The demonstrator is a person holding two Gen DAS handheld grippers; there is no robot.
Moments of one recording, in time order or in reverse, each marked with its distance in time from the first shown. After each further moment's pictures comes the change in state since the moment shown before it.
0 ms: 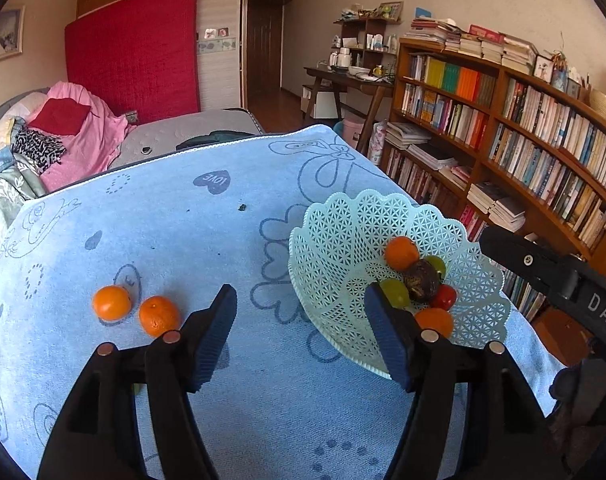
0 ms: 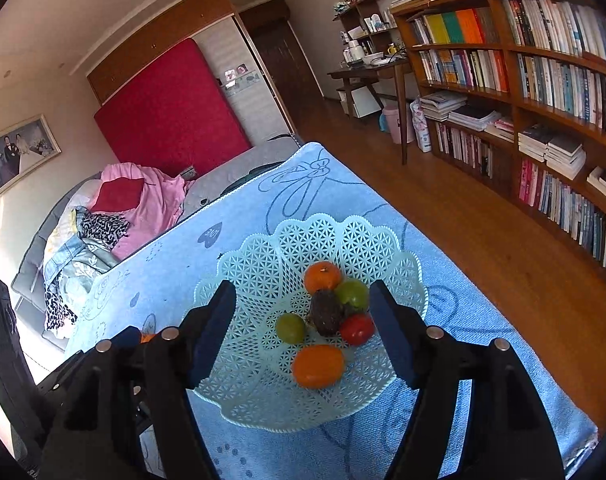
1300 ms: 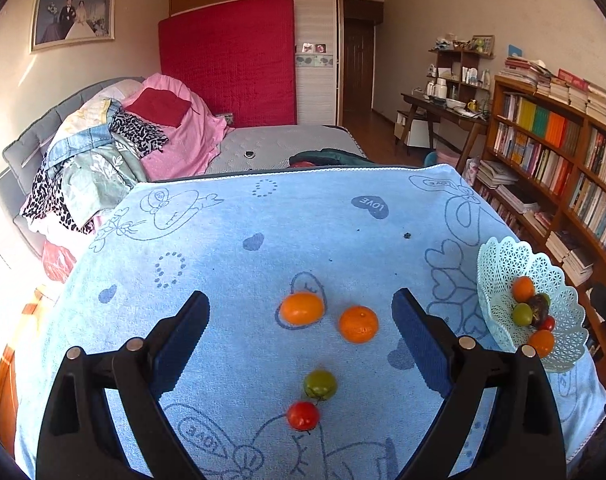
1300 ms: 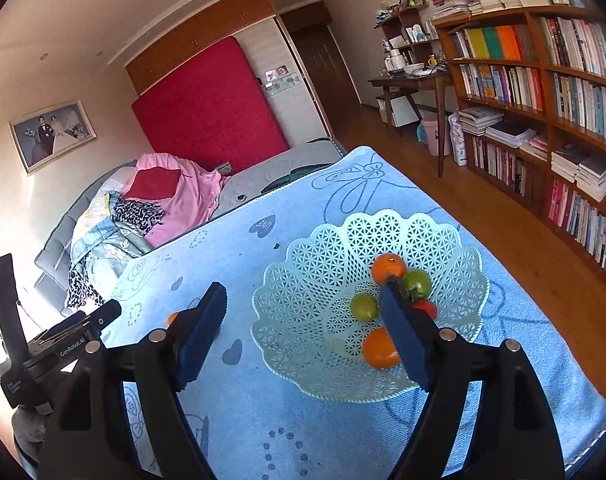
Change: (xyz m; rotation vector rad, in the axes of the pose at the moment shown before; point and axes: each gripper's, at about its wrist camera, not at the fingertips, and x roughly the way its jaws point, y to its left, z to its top) left arm -0.069 0.129 -0.008 -0.151 -0.070 0.292; right arm -0.019 0.049 -0.020 -0.094 -0.010 0.117
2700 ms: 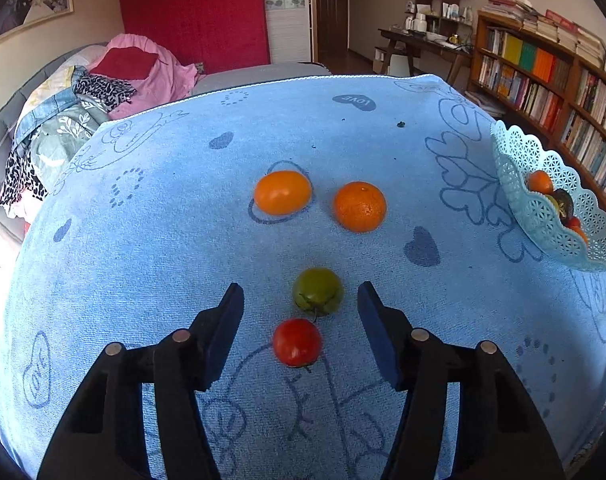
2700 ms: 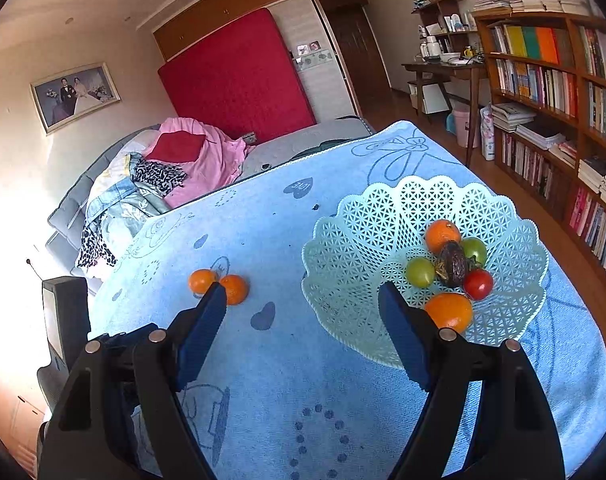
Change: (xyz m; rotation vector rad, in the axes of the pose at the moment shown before) left arm 0.058 -0.004 -0.074 0.090 0.228 -0.065; right arm 0.023 0.034 -0.027 -0.090 0.091 0.061
